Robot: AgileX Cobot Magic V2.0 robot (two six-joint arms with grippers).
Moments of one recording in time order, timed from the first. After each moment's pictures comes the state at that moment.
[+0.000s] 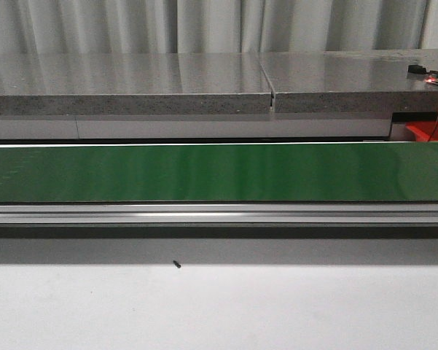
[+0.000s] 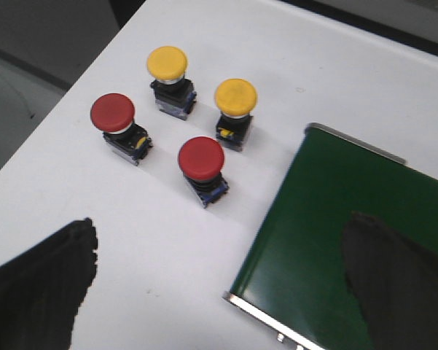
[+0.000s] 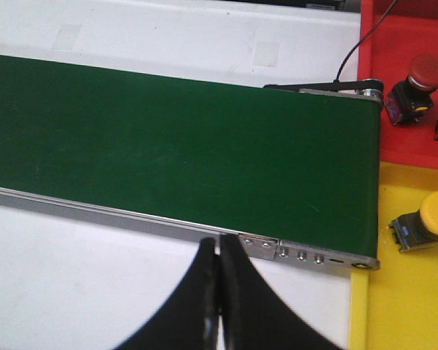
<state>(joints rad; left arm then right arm) 0.33 1.27 -0.99 0.22 0.60 -0.36 -0.07 0.80 -0.83 0.28 0.81 -0.24</state>
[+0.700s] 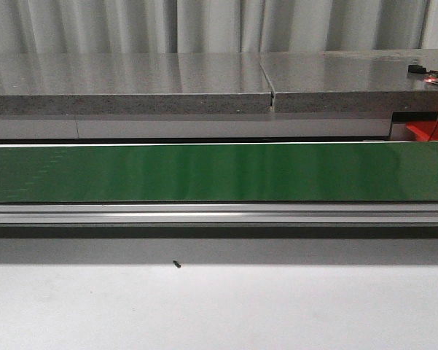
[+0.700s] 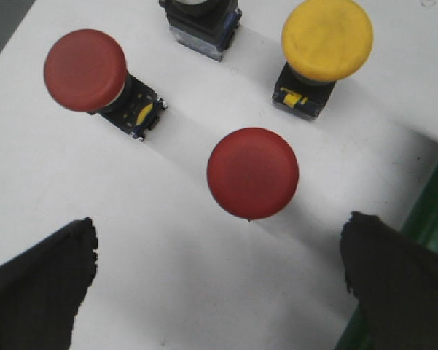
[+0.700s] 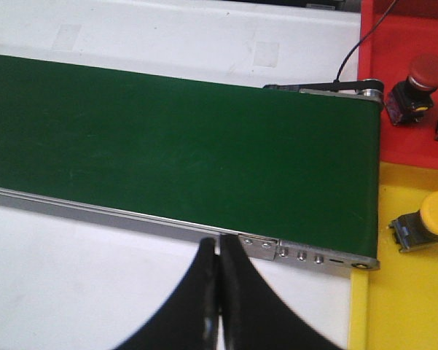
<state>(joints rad) 0.40 1.75 -1.21 0.22 0.61 -0.30 -0.07 0.80 -0.83 0.28 0.81 -0.24</state>
